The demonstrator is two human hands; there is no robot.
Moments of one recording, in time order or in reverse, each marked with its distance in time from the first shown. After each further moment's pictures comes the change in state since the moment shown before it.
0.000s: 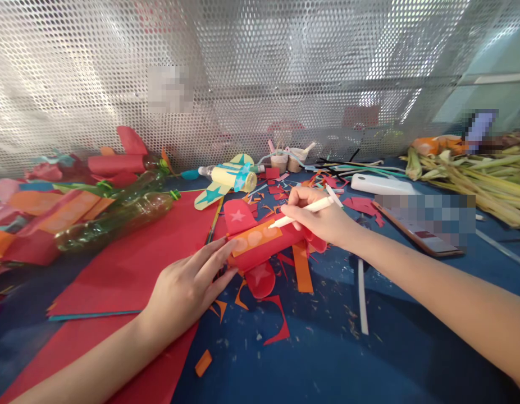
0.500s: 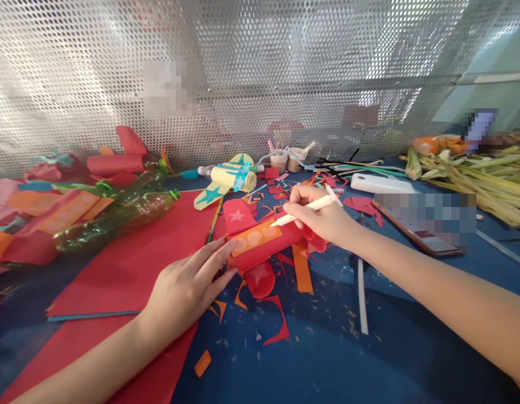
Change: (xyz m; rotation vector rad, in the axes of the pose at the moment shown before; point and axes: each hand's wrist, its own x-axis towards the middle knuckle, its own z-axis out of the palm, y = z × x) left_hand -0.001 0.000 -0.001 -0.010 -0.011 -0.019; right_hand 0.000 -0.002 0.001 -0.010 0.036 0.012
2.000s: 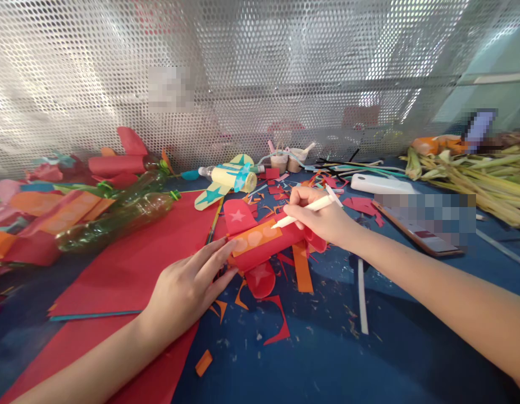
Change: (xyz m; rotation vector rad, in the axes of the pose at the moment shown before) left_hand -0.001 0.000 0.000 -0.010 -0.014 -0.022; right_hand 0.000 -0.001 -0.001 -0.021 -0.003 0.008
